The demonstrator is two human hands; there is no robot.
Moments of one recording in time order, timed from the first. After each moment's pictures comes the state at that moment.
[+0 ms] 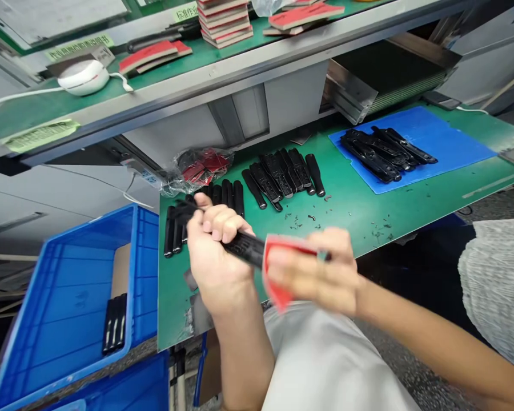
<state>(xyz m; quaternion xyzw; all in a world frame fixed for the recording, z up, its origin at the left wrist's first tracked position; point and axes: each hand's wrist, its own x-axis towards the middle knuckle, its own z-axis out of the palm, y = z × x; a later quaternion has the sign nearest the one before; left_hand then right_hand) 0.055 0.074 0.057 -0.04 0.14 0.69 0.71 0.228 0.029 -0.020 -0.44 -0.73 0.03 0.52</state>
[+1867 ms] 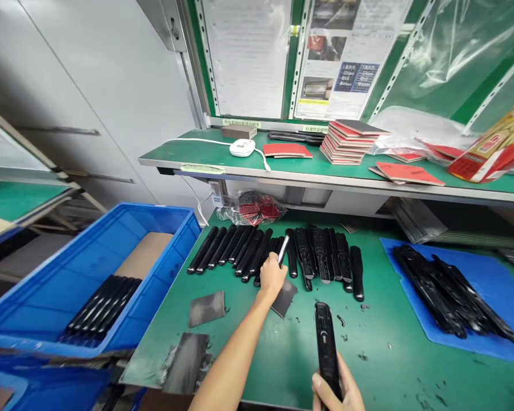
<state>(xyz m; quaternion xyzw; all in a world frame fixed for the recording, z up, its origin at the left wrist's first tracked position) 0.032 0.193 -0.131 0.41 0.76 0.40 0.32 0.219 0.004 -0.116 -0.58 -0.31 0.64 0.40</state>
